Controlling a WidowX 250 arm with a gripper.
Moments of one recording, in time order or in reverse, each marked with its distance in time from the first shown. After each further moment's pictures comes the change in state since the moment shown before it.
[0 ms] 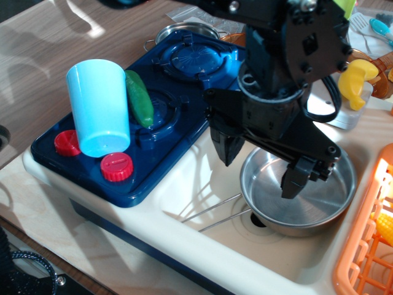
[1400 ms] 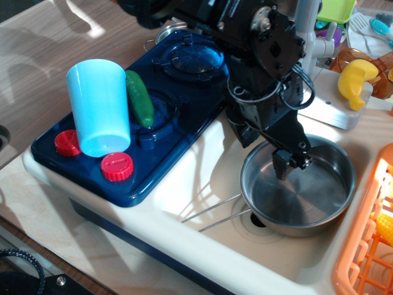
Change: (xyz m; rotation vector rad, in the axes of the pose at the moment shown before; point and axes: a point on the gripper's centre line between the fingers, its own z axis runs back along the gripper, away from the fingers) arm 0.043 0.026 -0.053 -0.103 -0.140 -0.257
